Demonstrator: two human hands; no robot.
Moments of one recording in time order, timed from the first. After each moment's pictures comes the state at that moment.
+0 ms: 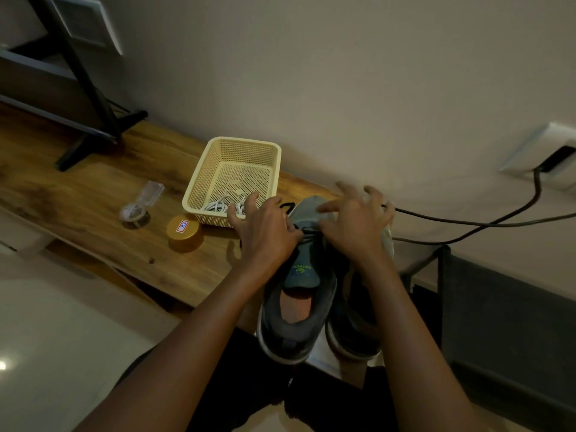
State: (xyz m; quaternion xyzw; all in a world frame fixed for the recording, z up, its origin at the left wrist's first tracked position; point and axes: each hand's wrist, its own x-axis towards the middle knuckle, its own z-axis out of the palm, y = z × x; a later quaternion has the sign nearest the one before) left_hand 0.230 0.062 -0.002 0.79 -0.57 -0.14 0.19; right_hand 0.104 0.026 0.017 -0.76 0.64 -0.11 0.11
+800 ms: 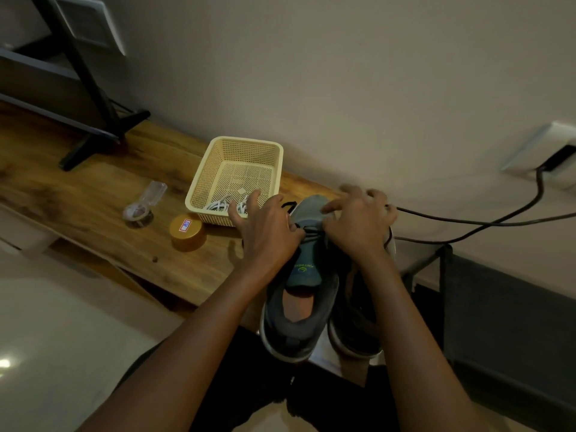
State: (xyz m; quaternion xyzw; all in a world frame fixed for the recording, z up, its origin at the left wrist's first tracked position) left_hand 0.231 0.063 -0.003 0.78 -0.58 -0.12 0.18; right_hand 0.106 0.028 0.019 -0.73 0.66 -0.14 0.11
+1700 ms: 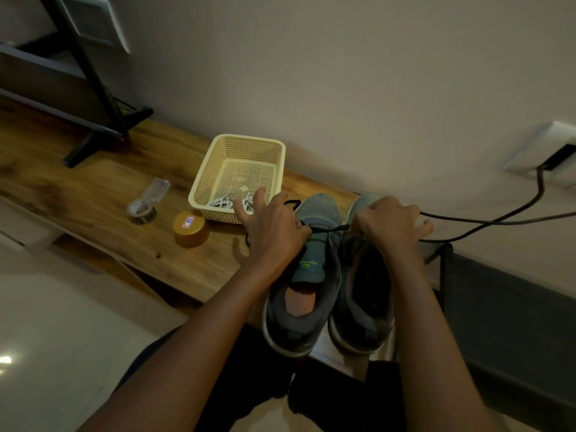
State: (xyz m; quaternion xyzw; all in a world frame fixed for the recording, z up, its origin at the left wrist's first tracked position) left_hand 0.225 0.067 0.002 0.78 -0.59 -0.11 0.17; right_hand 0.084 0.030 0.046 -0.61 0.77 -0.08 0.18
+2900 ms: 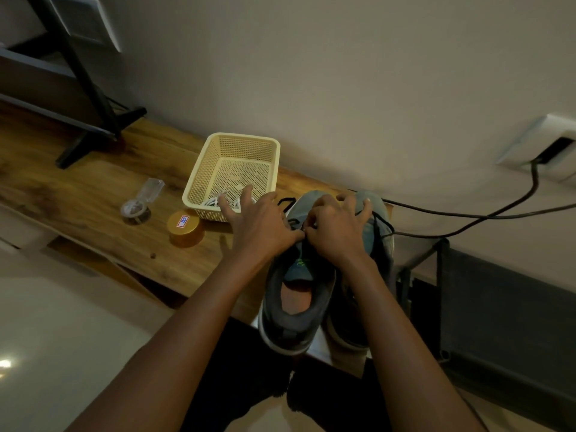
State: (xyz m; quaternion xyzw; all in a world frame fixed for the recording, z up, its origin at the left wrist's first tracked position) left_hand 0.238 0.064 0.004 0.78 -0.61 -0.13 0.09; right_hand 0.119 0.036 0.003 -0.80 0.59 -0.06 0.07
